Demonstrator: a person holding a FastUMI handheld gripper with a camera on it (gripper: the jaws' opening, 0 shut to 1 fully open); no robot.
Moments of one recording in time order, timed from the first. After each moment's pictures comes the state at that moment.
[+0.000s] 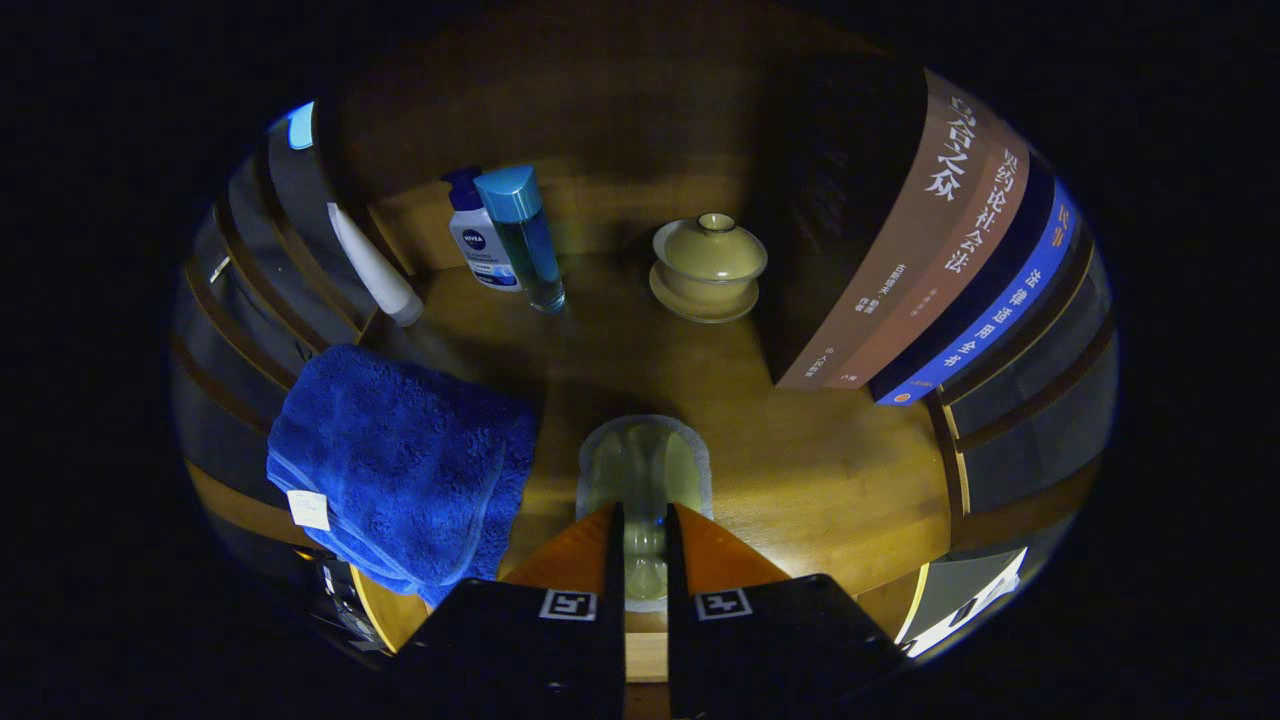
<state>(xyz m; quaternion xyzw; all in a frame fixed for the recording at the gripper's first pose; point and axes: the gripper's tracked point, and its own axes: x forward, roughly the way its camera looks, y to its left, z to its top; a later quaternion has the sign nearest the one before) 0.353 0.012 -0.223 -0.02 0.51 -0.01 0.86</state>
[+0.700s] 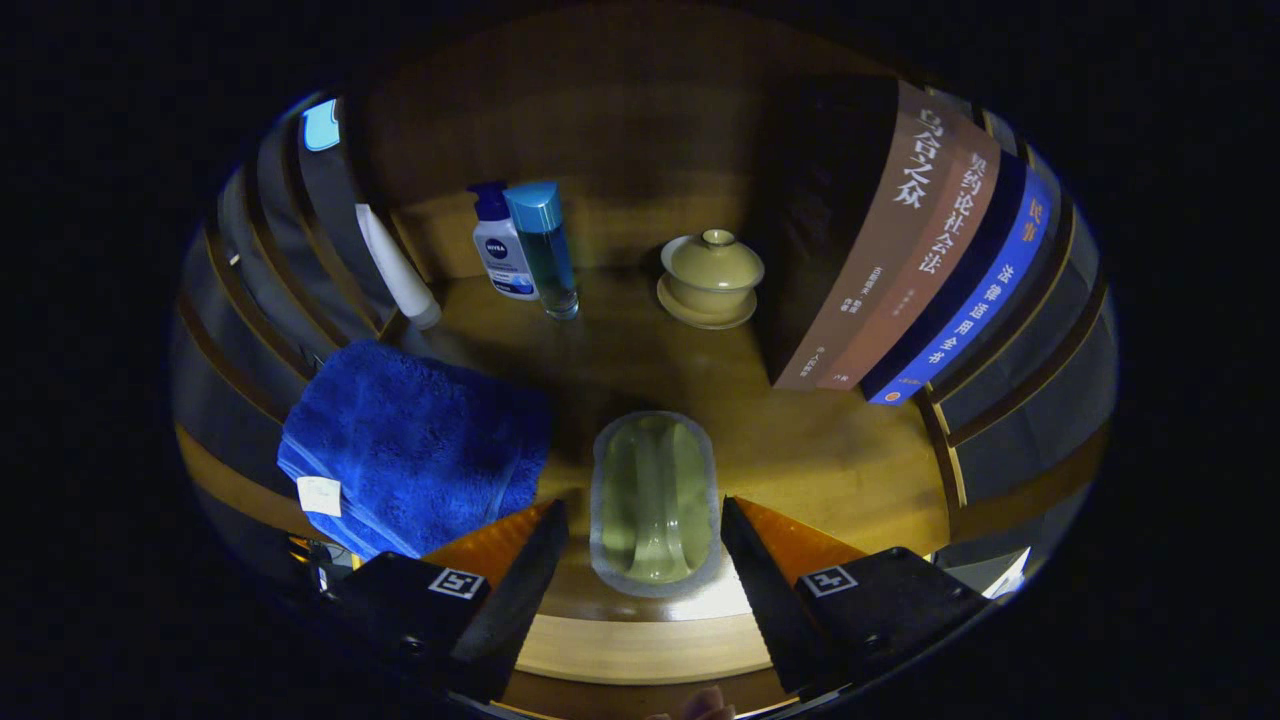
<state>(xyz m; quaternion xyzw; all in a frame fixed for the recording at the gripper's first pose) 0.337 0.021 -0.209 -0.01 0.47 0.00 0.88</state>
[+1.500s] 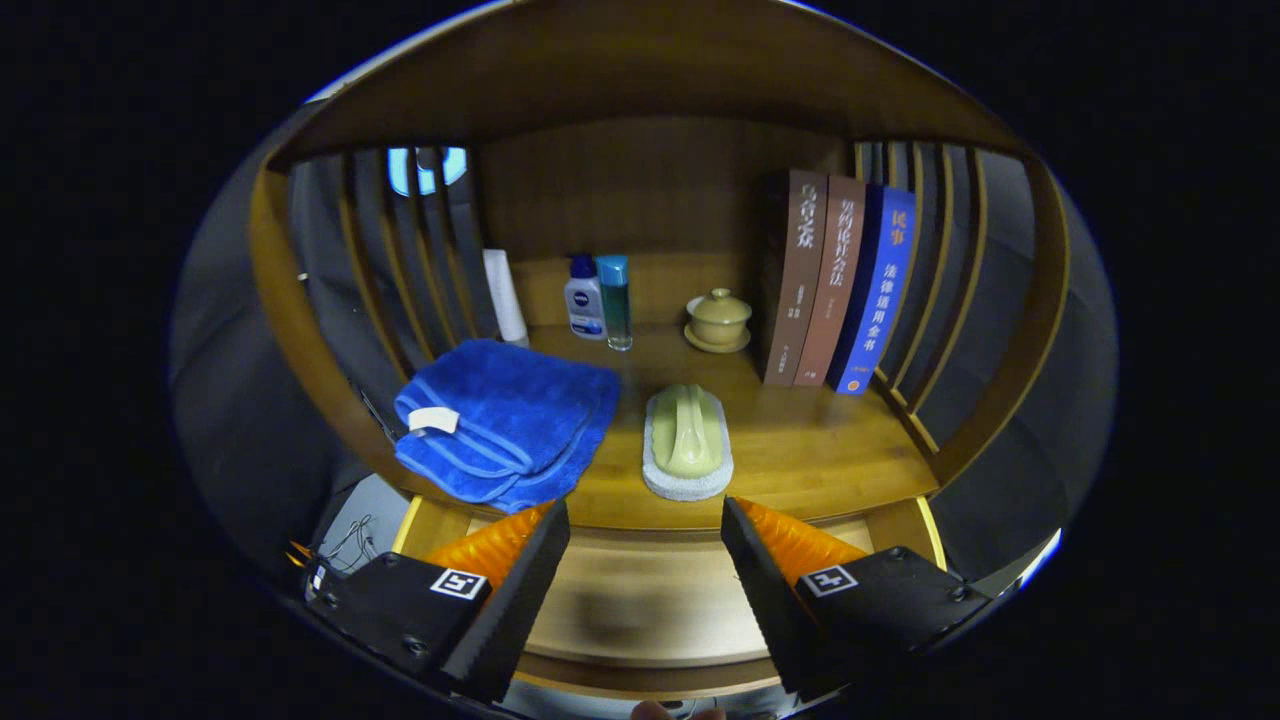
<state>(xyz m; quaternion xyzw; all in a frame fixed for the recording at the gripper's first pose) 0.208 0.042 -0.146 -0.01 0.29 0.04 0.96</state>
